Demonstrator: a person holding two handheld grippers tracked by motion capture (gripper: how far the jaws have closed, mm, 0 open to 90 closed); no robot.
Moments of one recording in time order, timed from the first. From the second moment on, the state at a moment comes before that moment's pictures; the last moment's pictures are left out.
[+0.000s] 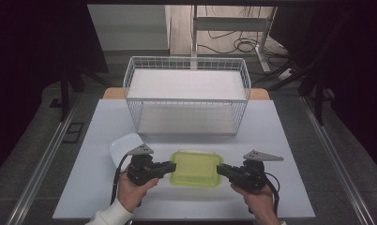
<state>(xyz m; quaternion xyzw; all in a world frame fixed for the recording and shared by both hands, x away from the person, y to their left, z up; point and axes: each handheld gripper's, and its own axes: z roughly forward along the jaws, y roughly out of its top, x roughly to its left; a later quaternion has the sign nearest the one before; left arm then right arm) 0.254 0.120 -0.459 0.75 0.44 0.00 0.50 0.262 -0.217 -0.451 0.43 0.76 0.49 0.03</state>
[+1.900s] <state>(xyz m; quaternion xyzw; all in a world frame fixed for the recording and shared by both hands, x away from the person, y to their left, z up) 0.309 0.151 -0.374 0.73 0.40 0.05 0.55 0.326 -0.193 -0.359 0.35 0.77 0.53 0.08</state>
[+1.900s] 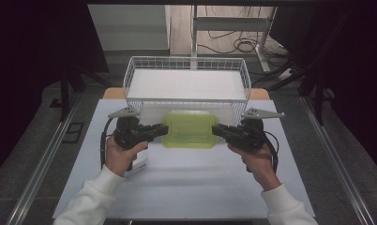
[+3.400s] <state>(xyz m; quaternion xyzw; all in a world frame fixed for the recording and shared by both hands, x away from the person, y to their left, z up) 0.416 0.163 -0.317 0.74 0.43 0.04 0.53 0.436 -0.175 -0.300 0.38 0.77 0.51 0.06</state>
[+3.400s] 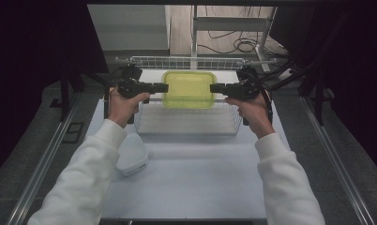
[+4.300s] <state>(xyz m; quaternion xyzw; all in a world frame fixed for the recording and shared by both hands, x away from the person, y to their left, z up) 0.467 0.169 -0.322 0.71 0.46 0.00 0.53 0.490 -0.170 -0.299 0.42 0.76 0.50 0.02</state>
